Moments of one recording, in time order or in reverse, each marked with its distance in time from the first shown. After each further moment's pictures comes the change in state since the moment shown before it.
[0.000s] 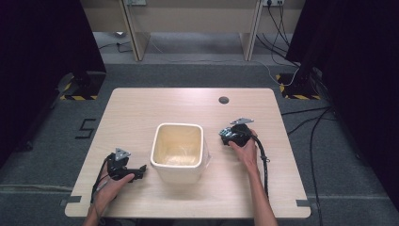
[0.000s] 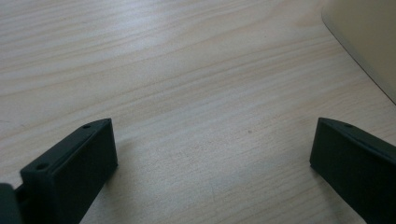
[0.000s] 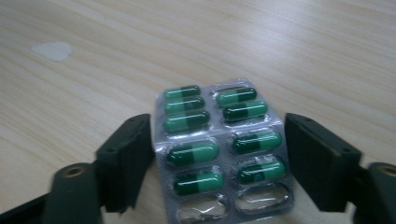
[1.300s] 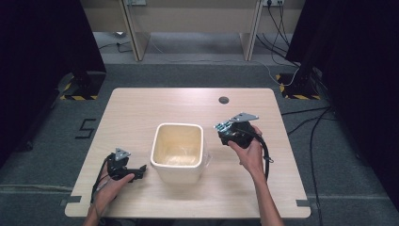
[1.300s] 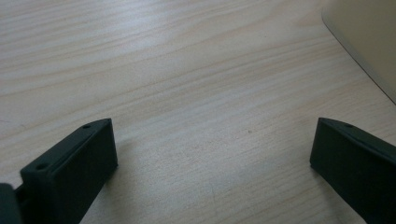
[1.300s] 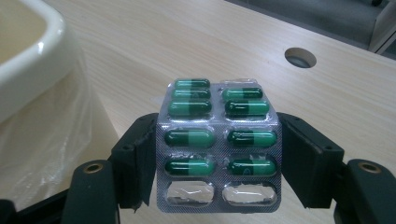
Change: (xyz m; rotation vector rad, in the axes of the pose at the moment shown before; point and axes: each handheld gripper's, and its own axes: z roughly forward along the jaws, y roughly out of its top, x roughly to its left) left arm 0.000 0.000 0.000 0.000 0.000 0.000; right arm 0.049 0.042 -0.107 -0.089 0.025 -0.082
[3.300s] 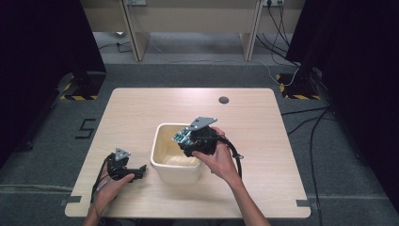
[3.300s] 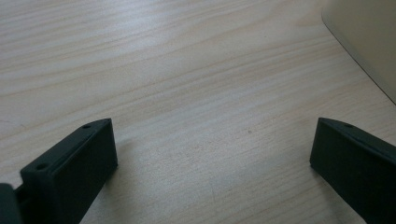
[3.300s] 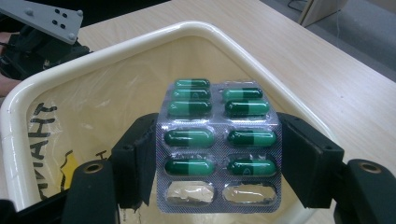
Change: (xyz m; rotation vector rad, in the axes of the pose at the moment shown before) left arm 0.000 0.000 0.000 -0.003 0.000 -0.004; right arm 0.108 0.047 -0.001 -0.008 0.271 -0.234
